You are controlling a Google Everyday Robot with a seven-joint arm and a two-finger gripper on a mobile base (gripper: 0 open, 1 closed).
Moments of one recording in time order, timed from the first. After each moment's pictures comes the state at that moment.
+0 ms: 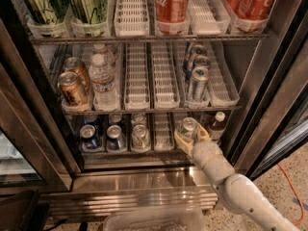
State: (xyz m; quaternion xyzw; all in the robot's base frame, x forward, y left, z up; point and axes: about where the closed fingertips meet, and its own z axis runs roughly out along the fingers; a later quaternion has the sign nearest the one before) arm 0.614 -0.146 0.665 -0.17 0.68 0.11 0.71
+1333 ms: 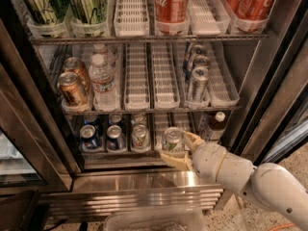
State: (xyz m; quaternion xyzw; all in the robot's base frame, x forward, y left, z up) arm 0.497 -0.073 0.746 -0.37 0.66 0.24 0.61
